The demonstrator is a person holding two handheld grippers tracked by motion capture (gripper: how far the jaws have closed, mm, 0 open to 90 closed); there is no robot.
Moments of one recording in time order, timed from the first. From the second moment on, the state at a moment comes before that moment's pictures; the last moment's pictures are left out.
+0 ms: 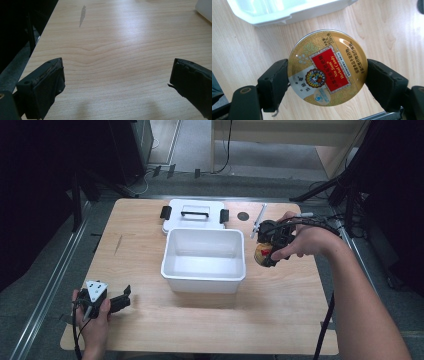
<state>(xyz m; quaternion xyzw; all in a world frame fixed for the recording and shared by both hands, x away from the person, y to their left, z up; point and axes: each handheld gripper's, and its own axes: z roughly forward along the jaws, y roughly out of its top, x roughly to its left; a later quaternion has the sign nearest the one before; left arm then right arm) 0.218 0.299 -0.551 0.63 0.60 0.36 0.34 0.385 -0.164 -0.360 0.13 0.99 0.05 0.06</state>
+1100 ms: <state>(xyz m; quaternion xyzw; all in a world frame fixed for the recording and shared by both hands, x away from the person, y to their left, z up) 0.218 0.300 -0.551 0.63 0.60 0.35 0.34 0.394 -0.118 -0.319 0.10 0.99 0.05 0.08</state>
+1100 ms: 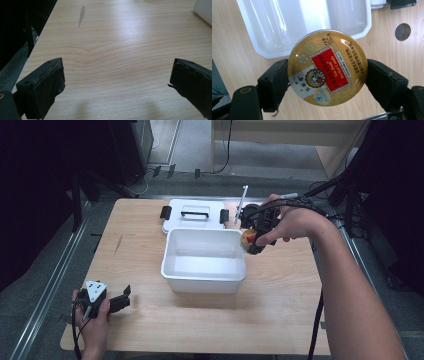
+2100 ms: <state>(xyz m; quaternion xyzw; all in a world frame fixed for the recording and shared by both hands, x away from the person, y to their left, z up) 0.217 0.300 -0.551 0.63 0.60 0.35 0.35 0.398 -0.068 -0.338 0.06 0.99 0.05 0.06</state>
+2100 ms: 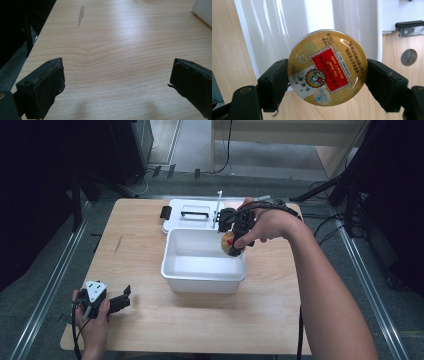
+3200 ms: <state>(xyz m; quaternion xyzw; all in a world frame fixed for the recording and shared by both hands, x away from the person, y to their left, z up) 0.218 0.300 -0.551 0.63 0.60 0.35 0.35 0.402 -0.064 -0.390 0.04 1.00 0.05 0.05</state>
